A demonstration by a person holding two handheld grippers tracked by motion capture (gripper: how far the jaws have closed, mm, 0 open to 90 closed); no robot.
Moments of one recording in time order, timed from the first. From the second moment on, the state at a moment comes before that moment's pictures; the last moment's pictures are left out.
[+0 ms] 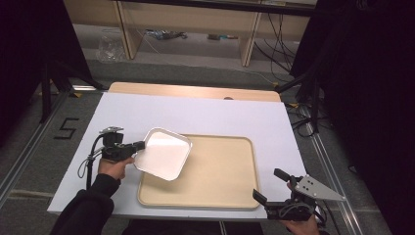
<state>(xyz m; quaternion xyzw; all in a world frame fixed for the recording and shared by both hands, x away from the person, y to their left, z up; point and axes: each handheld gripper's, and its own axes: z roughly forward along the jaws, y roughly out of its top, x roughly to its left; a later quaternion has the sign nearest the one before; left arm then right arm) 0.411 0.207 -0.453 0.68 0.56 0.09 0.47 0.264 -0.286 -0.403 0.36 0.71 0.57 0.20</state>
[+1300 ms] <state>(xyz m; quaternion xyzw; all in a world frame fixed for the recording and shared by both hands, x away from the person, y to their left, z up) 0.410 0.123 -0.480 0.75 0.50 0.04 0.43 0.264 -0.290 -0.401 0.36 0.72 0.55 0.21</state>
